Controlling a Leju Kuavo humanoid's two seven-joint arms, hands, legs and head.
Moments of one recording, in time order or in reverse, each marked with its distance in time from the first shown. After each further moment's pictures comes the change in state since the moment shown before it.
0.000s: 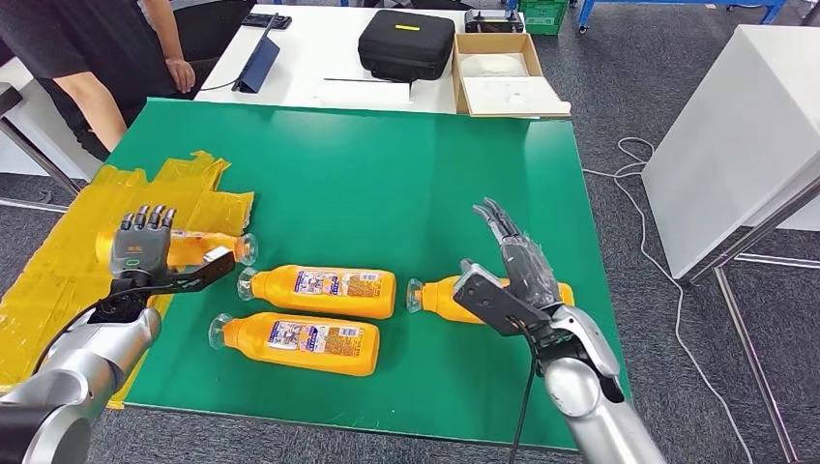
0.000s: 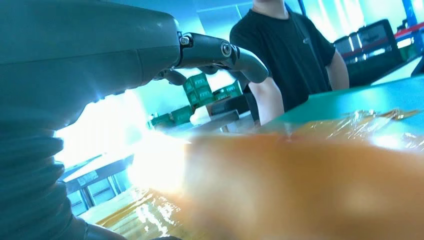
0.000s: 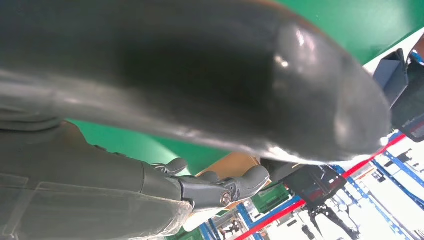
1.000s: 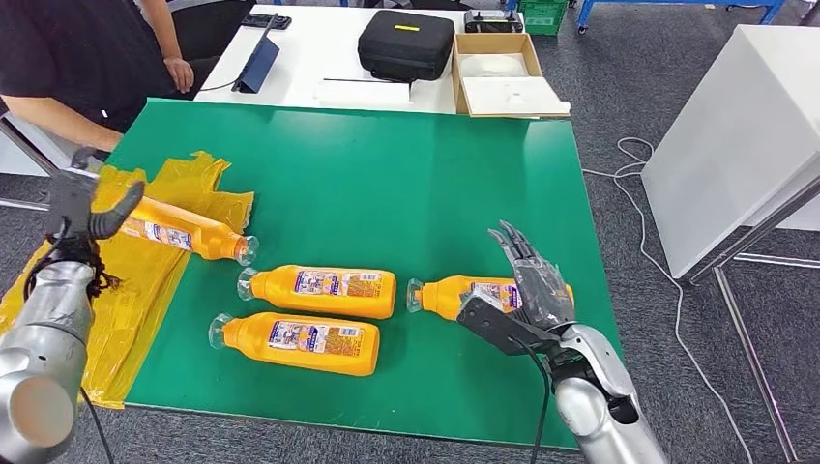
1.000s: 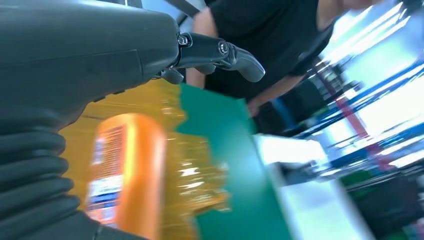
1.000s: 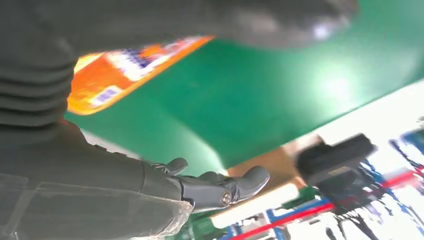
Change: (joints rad) left arm -0.083 0.010 0.554 -0.101 0.893 -0.589 -0.661; right arm 0.088 -0.056 -0.027 -0.011 0.183 0.038 0.036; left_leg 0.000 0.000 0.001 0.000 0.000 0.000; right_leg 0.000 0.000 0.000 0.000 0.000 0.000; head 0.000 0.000
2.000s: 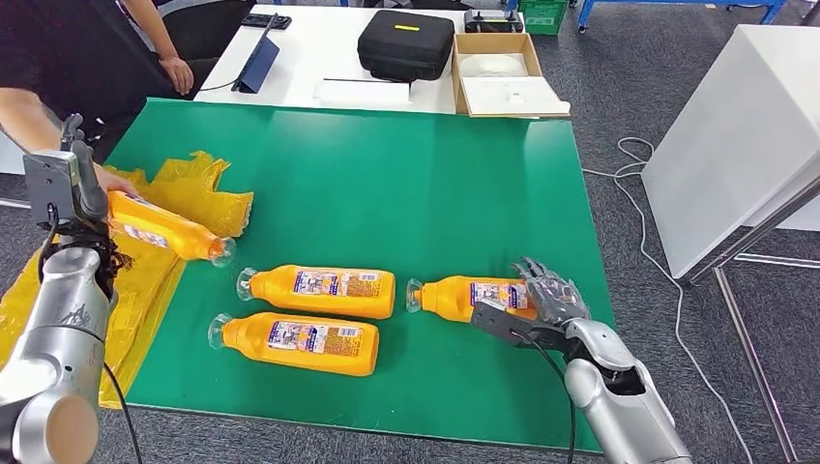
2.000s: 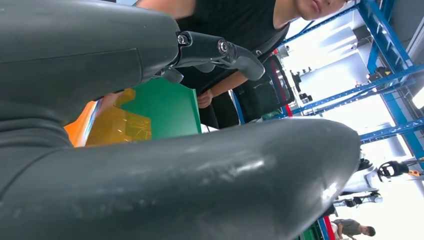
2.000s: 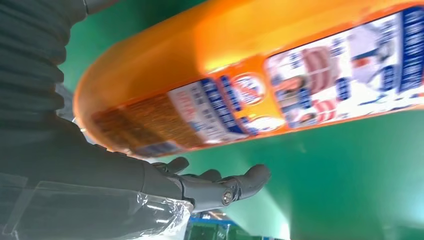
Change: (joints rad) left arm 0.065 -0.062 -0.150 -0.238 0.311 -0.002 0.048; right arm -0.129 -0.040 -0.015 0.352 0.208 0.121 0.044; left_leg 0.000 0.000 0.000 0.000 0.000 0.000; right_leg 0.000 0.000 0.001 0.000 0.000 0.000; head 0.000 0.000
